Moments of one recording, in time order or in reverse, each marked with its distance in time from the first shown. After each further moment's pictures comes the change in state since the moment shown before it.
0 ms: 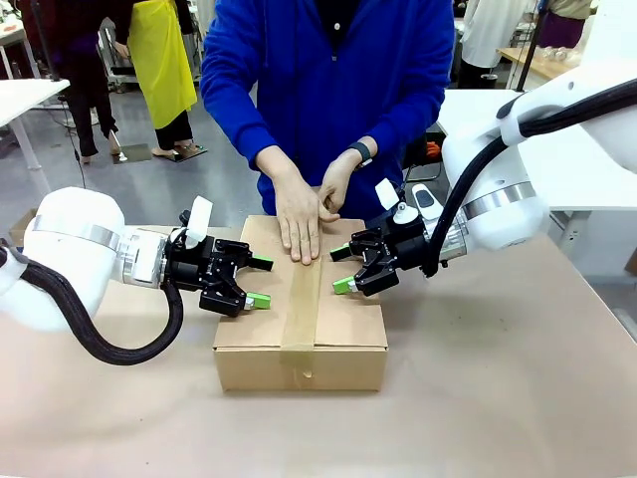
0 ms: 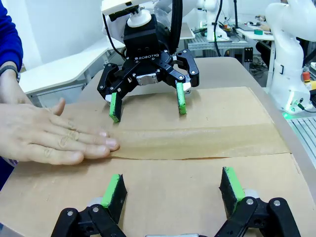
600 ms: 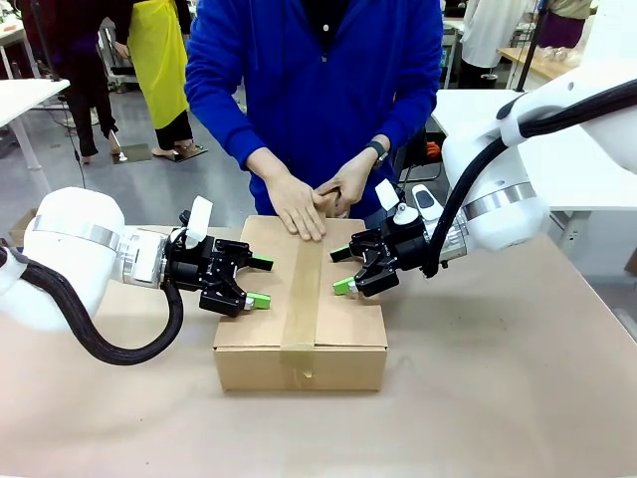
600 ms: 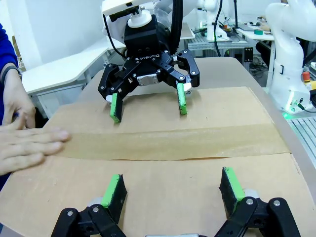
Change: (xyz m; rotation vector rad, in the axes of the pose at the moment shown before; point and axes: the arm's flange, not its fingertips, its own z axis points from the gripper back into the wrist) left arm 0.000 0.000 0.000 0.000 0.000 0.000; right arm -0.001 0.001 0.000 0.001 0.001 -0.002
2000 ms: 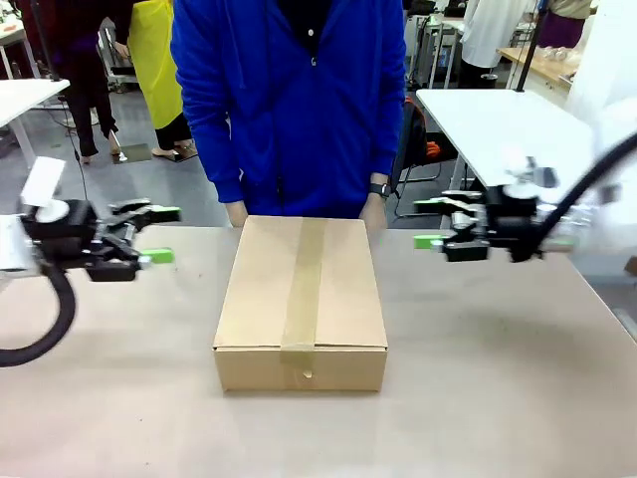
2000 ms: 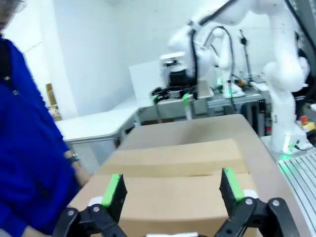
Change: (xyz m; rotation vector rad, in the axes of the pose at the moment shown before) left arm 0.020 -0.027 0.160 0.144 -0.310 -0.060; right arm -0.008 0.050 0.162 -0.277 -0.285 0.075
